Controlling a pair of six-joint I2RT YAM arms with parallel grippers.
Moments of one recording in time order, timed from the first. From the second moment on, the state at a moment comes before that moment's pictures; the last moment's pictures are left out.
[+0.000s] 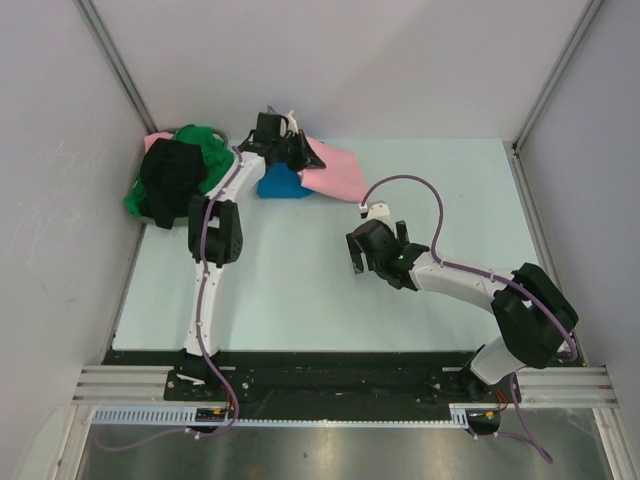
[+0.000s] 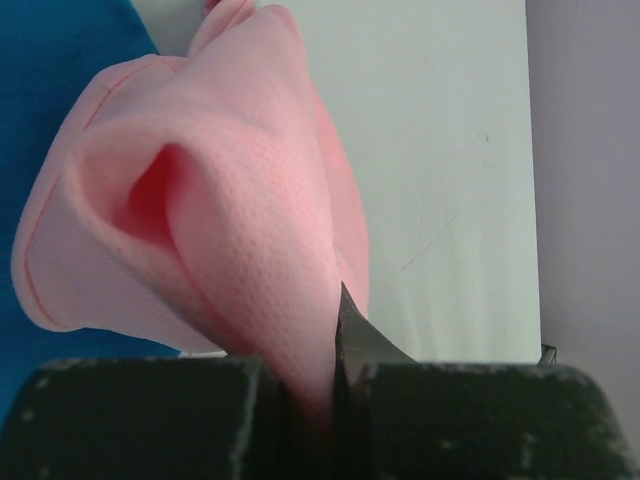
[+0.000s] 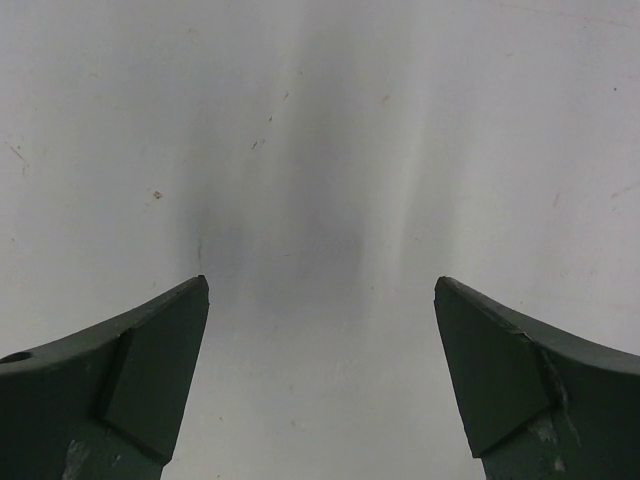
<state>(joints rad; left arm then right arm) -0.25 2.51 2.28 -0.43 0.61 -0.55 0.79 1.53 0.92 -0.23 0.53 0.35</state>
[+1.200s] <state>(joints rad) -0.02 2.53 2.21 -0.29 0.80 -0.45 0.84 1.58 0.92 -0.15 0.48 0.39</state>
